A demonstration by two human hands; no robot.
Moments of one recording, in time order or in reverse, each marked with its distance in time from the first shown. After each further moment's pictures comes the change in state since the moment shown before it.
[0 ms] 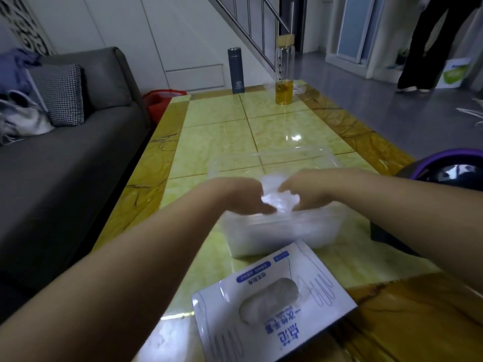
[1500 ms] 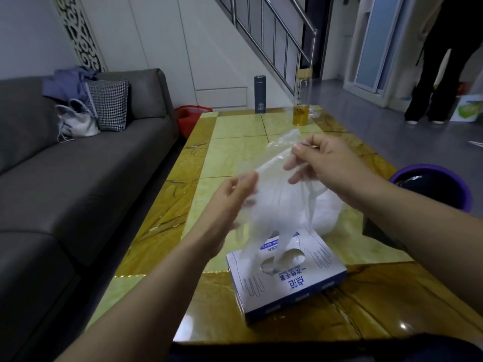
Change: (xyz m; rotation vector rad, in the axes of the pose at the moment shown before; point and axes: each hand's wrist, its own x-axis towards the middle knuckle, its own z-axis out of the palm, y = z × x) left_hand -0.152 0.006 0.050 -1.496 0.541 0.020; right_hand -0.126 -0.063 -0.034 1.313 0.709 -0.198
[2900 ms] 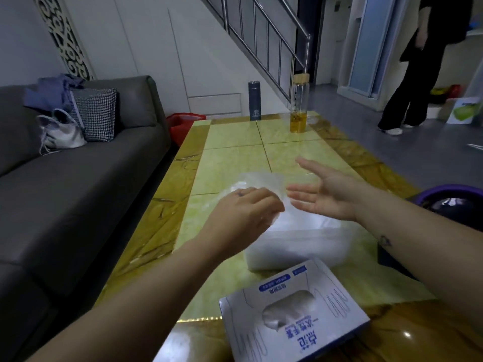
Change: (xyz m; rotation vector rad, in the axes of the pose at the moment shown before) left_hand 0.100 -0.019 -0.004 1.172 -0.065 1.093; right_hand 0.073 0.062 -0.012 0.564 -0.057 0.607
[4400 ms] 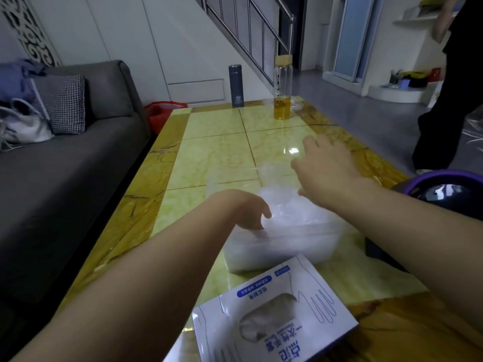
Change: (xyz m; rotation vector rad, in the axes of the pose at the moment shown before) left_hand 0.072 -0.004 0.043 0.006 -1.184 -0.423; right_hand 0.012 -0.005 -0.011 -2.260 0.480 -0.377
